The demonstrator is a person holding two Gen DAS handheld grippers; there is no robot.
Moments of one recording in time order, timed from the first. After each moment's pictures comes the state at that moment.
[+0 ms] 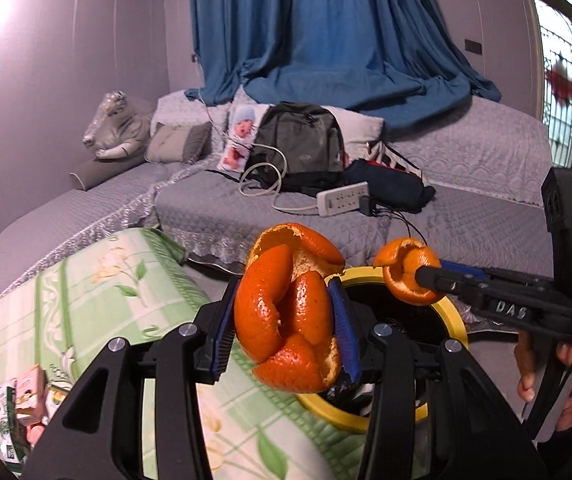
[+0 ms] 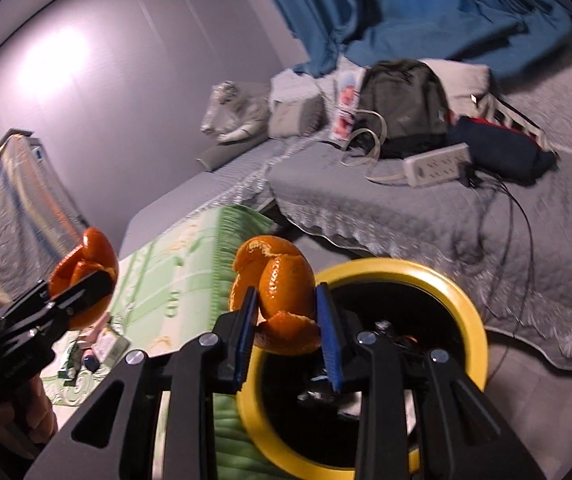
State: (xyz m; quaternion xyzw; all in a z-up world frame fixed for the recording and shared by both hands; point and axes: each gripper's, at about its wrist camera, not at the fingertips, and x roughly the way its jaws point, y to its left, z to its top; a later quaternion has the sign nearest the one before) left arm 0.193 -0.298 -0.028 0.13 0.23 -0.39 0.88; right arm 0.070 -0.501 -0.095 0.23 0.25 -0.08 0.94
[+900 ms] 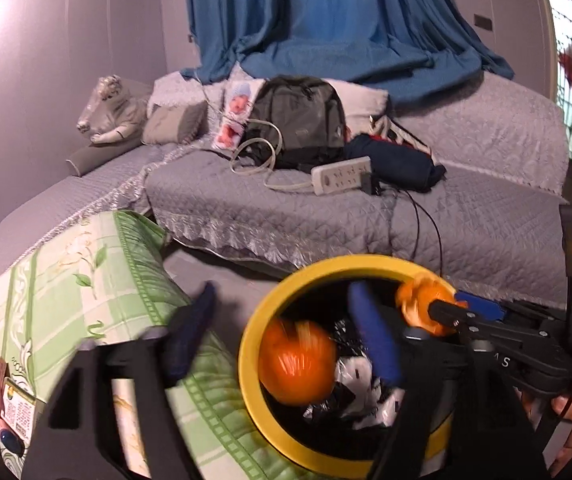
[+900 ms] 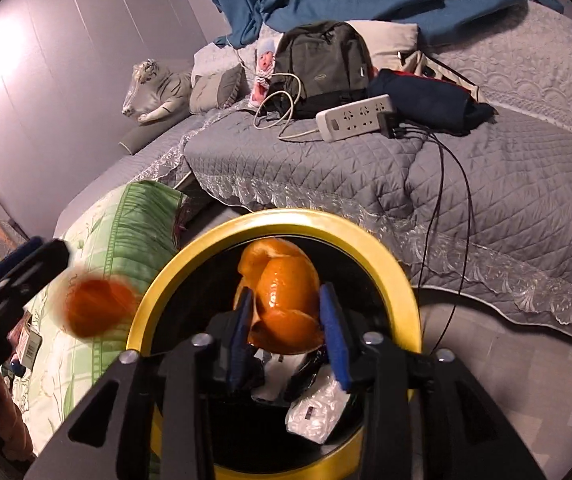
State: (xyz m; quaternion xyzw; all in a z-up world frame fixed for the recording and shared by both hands) left arm 0.203 -0.364 -0.079 0.14 0.25 -0.36 0.89; right arm 0.072 -0.549 -0.163 0.25 0.31 -0.19 0.90
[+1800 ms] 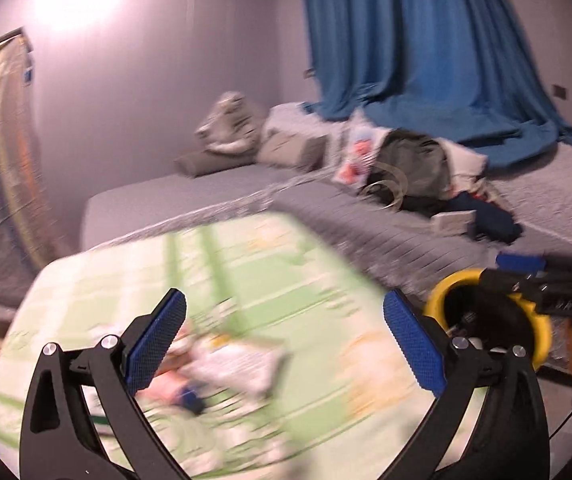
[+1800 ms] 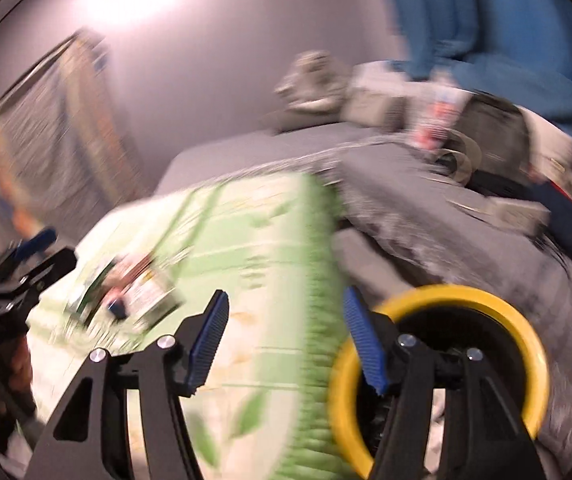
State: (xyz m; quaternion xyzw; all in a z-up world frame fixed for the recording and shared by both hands) left arm 0.211 -0.077 -0.034 0.07 0.21 -0.20 0.95; right arm 0.146 -0.351 -0.067 0.06 0.30 0.05 0.95
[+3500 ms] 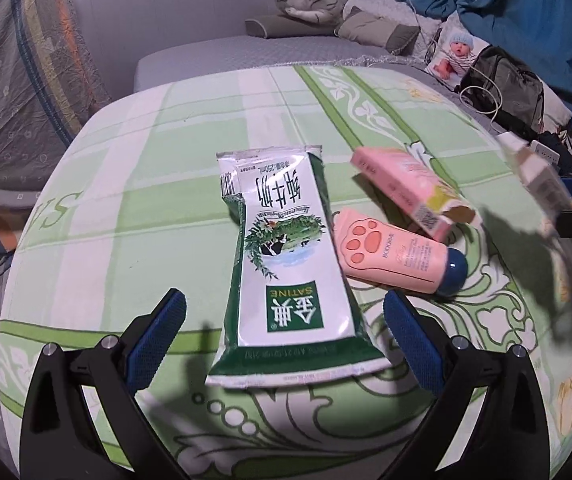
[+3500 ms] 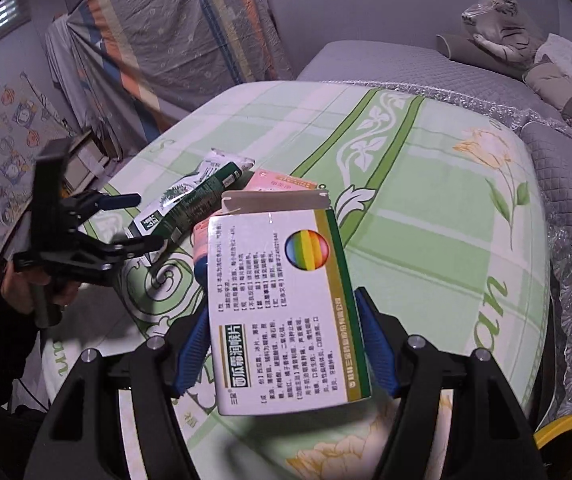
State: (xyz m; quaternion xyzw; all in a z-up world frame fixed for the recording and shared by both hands) left arm 0.322 0.082 -0.141 0.06 0.44 -0.11 0.89; right arm 0.277 -0.205 -0.115 -0.03 0.44 0.29 0.85
